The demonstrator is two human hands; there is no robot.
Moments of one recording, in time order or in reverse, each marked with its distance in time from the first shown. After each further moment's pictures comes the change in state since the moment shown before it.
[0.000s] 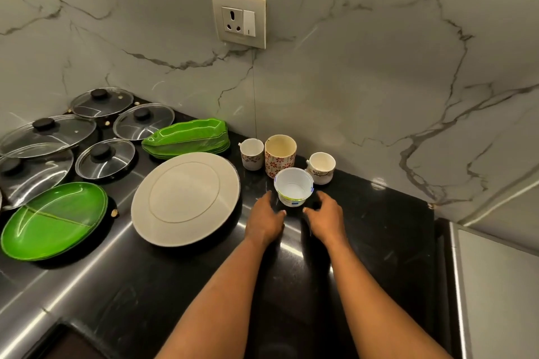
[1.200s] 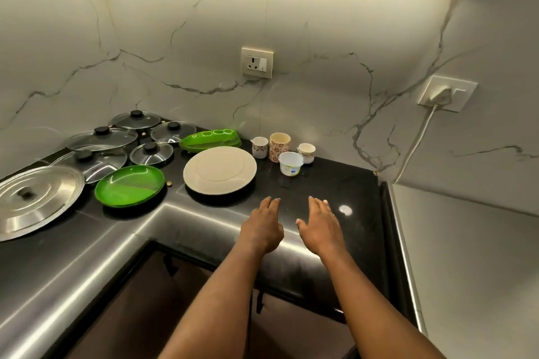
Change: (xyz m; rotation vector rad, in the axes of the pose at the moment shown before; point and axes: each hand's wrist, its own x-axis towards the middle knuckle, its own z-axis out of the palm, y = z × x) left_hand -0.258 -0.091 -0.080 0.460 -0.009 0.464; right_hand -0.318 -0.004 0.002 -0.447 0.180 -0.240
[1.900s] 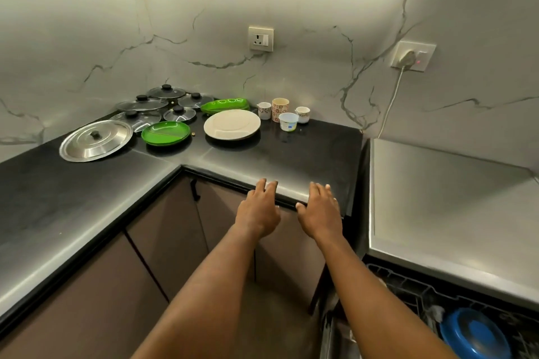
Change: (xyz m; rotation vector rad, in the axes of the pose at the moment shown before) left_hand -0.247 0.061 0.036 0.073 0.090 -0.046; right_hand -0.232 0.056 -0.024 0.010 0.080 -0.065
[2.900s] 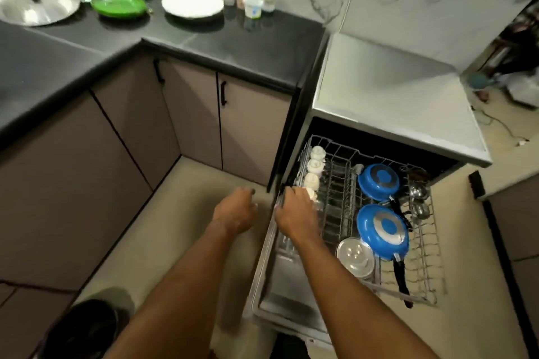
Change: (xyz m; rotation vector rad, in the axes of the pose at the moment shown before) left_hand -0.311 0.024 0.170 -0.090 -0.352 -0.137; right_hand -0.343 0.120 0.027 -0.159 -0.313 0.159
